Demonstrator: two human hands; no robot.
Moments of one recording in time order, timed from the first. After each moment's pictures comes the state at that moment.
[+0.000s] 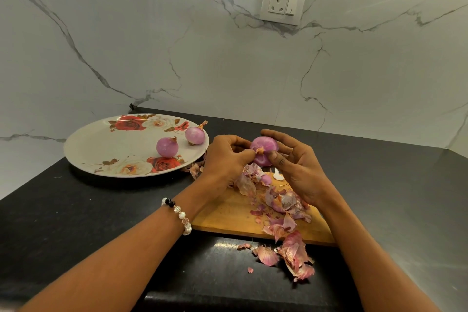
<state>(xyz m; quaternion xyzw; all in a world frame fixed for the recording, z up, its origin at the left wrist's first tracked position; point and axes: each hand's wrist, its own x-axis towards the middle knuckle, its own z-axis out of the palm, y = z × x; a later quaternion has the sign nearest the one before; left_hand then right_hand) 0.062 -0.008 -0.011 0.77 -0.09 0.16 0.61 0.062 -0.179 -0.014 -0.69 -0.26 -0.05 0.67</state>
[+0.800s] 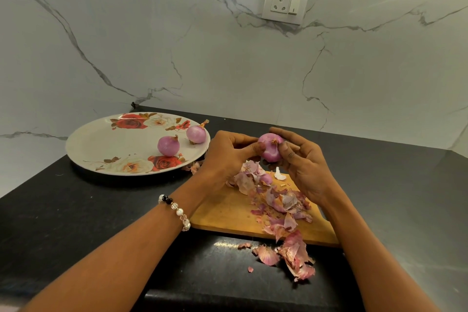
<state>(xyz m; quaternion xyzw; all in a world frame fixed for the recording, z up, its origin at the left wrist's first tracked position) 0.060 -0.004 -0.004 0.74 -0.14 0.11 0.65 0.062 -0.183 -0.010 -0.66 -0.22 -0.06 0.71</state>
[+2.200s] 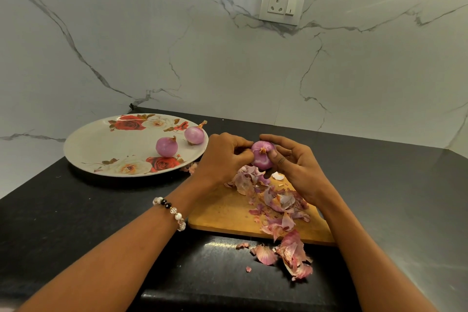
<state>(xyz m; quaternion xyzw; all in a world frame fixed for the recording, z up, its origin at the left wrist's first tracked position) 0.064 0.002 -0.010 0.83 -0.21 0.24 0.46 0.064 -0.183 -0.015 -0.74 -0.25 -0.06 0.62</state>
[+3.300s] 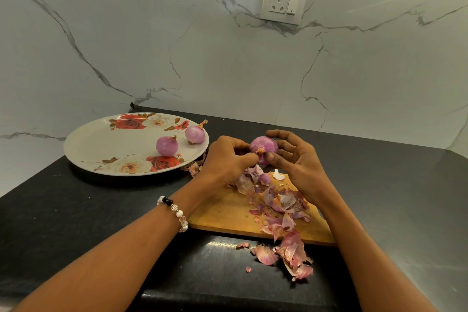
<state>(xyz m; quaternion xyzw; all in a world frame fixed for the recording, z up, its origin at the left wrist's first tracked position) 0.066 -0.006 -0.015 0.82 -0.12 0.14 0.55 0.060 -0.180 -0.010 -0.72 -0.25 -0.08 0.64</state>
